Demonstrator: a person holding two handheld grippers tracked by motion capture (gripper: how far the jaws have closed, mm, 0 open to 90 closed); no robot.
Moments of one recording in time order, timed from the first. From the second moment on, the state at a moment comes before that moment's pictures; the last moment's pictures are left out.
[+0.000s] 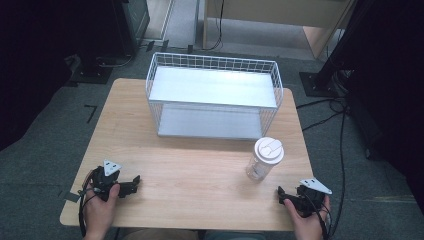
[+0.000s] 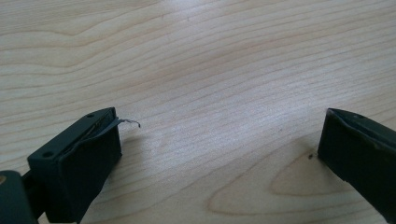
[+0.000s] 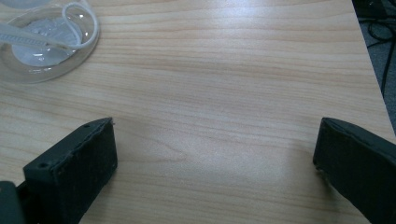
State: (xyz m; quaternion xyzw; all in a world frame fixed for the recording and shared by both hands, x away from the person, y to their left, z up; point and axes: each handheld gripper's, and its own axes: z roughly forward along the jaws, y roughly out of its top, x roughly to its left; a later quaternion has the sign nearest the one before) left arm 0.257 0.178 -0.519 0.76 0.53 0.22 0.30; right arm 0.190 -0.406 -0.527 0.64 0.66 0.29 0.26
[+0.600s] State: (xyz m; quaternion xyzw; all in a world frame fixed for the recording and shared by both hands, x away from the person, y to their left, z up) left arm 0.257 0.178 -0.519 0.76 0.53 0.22 0.30; right arm 0.191 -0.358 -0.510 0.56 0.70 0.36 0.24
